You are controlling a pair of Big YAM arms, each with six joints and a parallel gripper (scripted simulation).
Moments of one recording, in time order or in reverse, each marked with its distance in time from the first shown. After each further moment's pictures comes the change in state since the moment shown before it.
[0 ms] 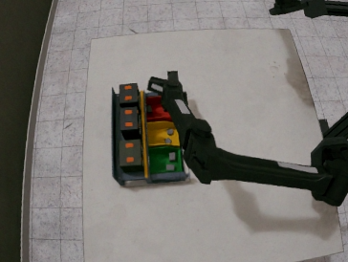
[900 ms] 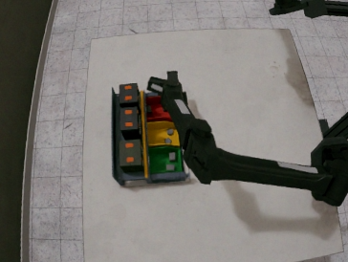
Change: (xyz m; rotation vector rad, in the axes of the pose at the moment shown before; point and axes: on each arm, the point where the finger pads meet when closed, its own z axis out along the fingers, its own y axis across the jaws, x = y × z) left arm 0.000 0.001 -0.001 -0.002 -0.001 -0.003; right arm 0.000 0.000 0.000 0.000 0.000 0.000
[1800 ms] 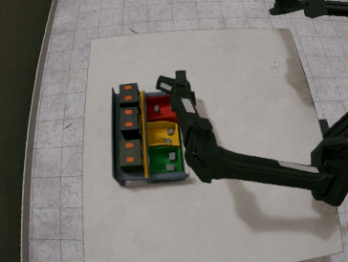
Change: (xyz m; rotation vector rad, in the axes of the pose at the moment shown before) left arm 0.000 -0.034 0.001 0.002 0.000 0.005; right arm 0.000 0.000 0.000 0.000 0.000 0.000
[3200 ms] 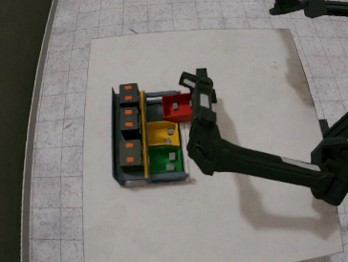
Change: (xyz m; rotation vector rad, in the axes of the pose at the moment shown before) left arm 0.000 -0.084 -0.007 -0.012 -0.006 -0.008; right arm 0.000 0.000 0.000 0.000 0.000 0.000
